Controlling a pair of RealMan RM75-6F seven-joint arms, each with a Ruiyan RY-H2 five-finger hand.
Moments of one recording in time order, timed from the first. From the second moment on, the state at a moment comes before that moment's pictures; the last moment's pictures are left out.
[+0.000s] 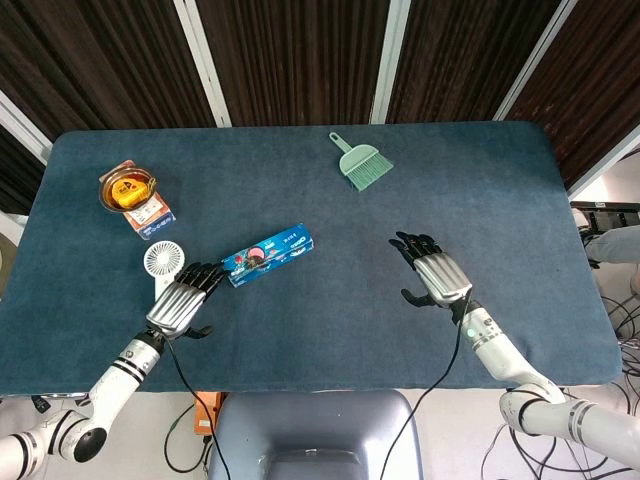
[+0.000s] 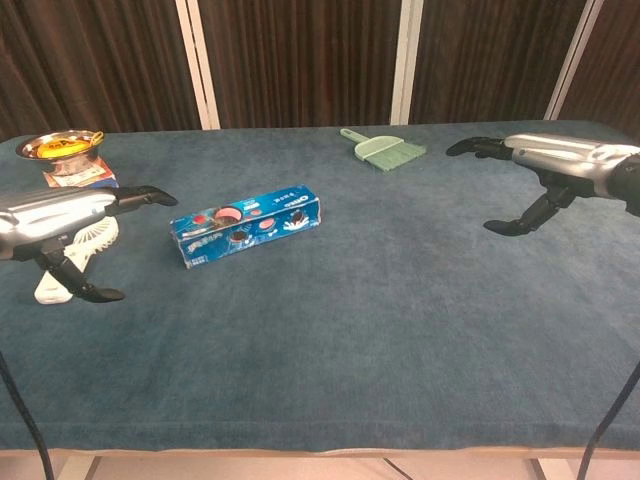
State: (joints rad) left arm -0.59 -1.39 -0.14 -1.48 1.33 0.89 0.19; right arm 0.63 -1.39 0.20 -1.41 -1.33 0.85 -0.01
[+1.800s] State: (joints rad) left arm -0.52 -1.52 -0.14 -1.22 1.19 1.01 0.33; right arm 0.19 -1.18 -0.01 -1.39 -1.59 1.44 0.23
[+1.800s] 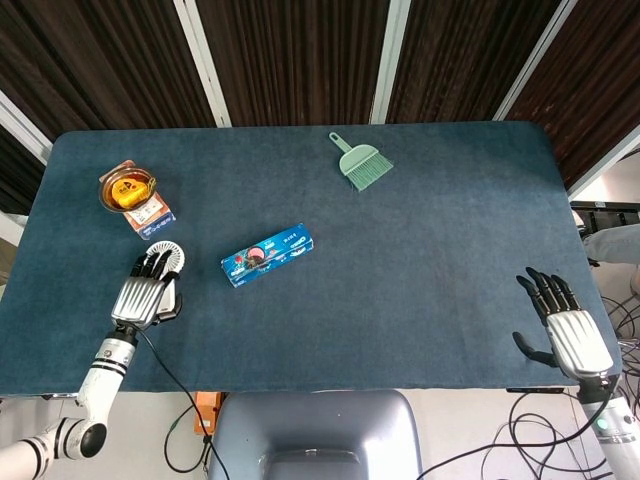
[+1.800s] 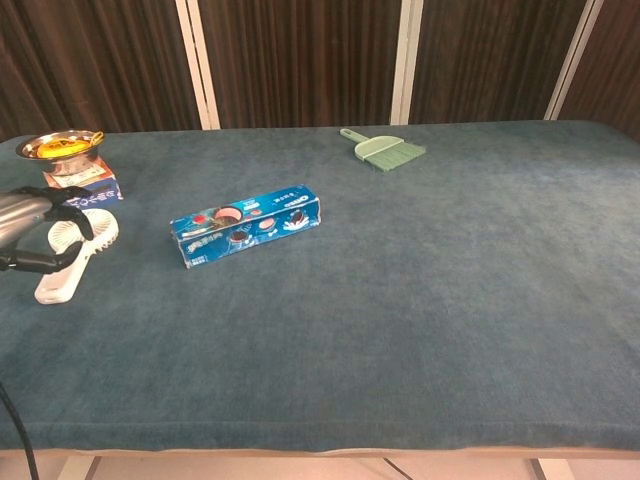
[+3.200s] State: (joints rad) left arm -0.53 -1.55 -0.12 -1.10 1.14 0.95 0.32; right arm 0.18 -1.17 0.01 -1.42 -1.58 1.42 0.21
